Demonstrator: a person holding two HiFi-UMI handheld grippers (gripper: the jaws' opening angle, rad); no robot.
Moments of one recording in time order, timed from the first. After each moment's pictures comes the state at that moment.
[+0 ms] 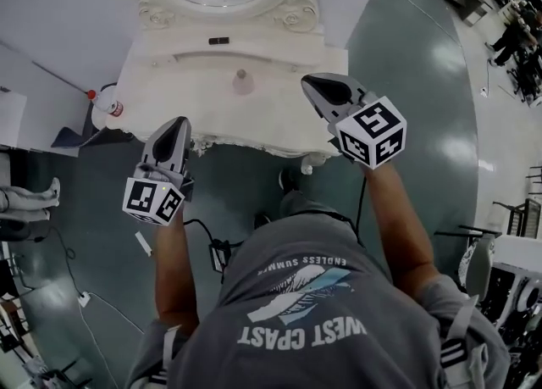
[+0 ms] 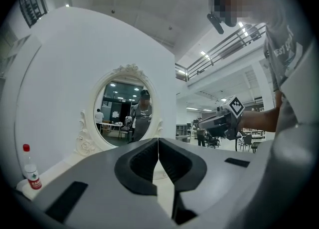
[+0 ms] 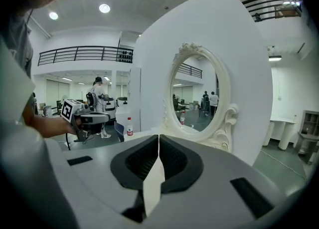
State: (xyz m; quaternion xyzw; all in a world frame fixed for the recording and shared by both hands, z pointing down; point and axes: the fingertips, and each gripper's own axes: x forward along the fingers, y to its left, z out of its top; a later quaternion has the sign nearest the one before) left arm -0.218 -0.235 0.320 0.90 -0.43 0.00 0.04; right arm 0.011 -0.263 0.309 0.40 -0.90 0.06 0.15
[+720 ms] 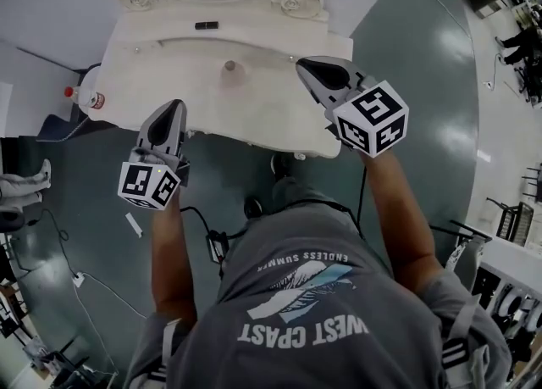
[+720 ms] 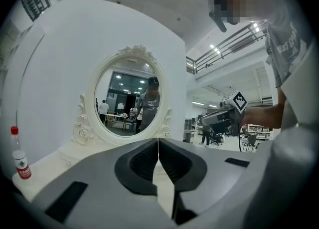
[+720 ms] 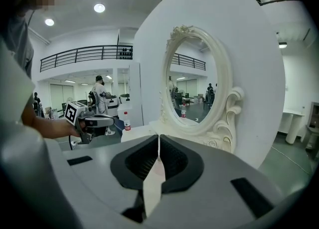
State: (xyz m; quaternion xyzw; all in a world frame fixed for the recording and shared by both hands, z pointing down) left arm -0.186 -0.388 0.405 0.89 -0.46 0.03 0.08; right arm 0.033 -0.418 0.381 0.36 -0.91 0.10 0.17
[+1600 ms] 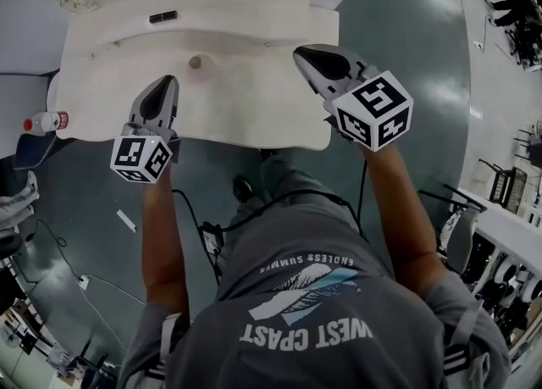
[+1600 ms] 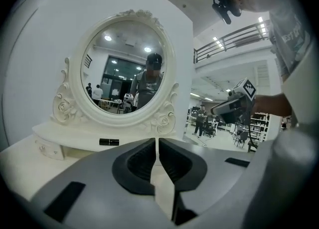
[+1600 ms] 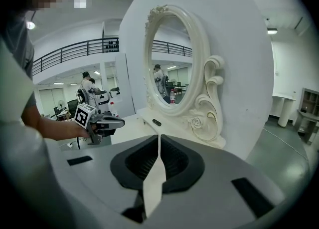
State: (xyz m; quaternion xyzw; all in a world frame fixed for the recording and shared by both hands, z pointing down) left arm -0.116 -0.532 0.551 0.90 -0.41 0.08 0.13; right arm 0.105 -0.511 0.494 0.40 -0.88 0.16 0.21
